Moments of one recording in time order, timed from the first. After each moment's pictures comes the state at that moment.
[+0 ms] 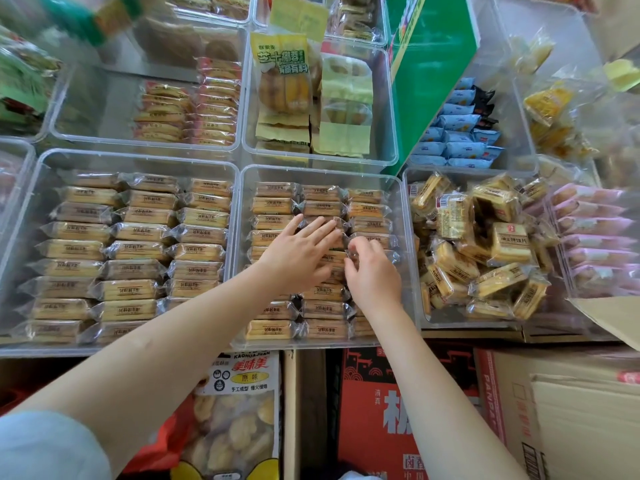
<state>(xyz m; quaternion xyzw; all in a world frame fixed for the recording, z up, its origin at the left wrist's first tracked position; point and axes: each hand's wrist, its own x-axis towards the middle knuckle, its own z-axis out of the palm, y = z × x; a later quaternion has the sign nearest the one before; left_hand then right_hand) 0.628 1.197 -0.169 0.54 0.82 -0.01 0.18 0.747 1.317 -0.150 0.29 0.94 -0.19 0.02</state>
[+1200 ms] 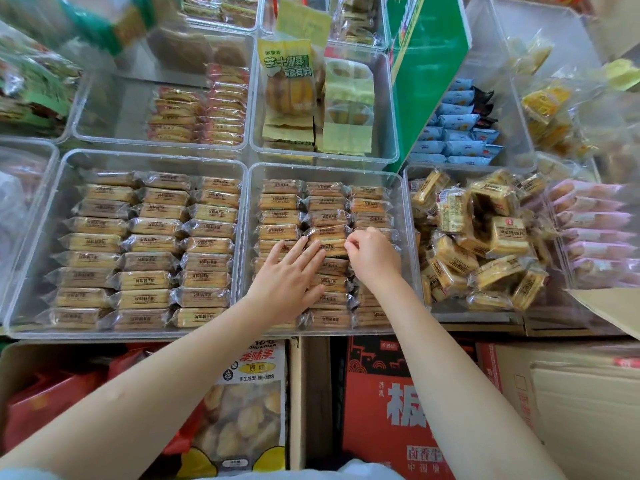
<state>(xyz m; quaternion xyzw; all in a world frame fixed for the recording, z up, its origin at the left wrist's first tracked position) 0.674 1.149 -0.163 0.49 0.85 -0.03 0.19 0.727 1.327 -0.136 0.29 0.93 -0.21 0.08</state>
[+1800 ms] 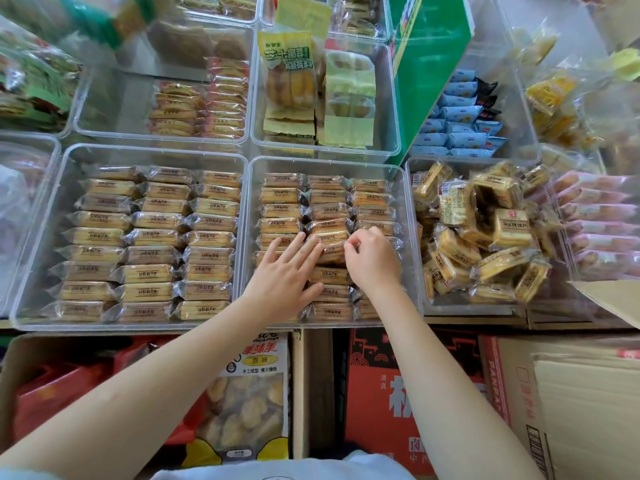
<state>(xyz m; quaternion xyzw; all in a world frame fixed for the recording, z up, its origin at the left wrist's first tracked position) 0.680 1.137 -0.167 0.48 0.86 -0.01 0.18 0.741 1.308 -0.134 0.33 0.91 -0.23 0.05</state>
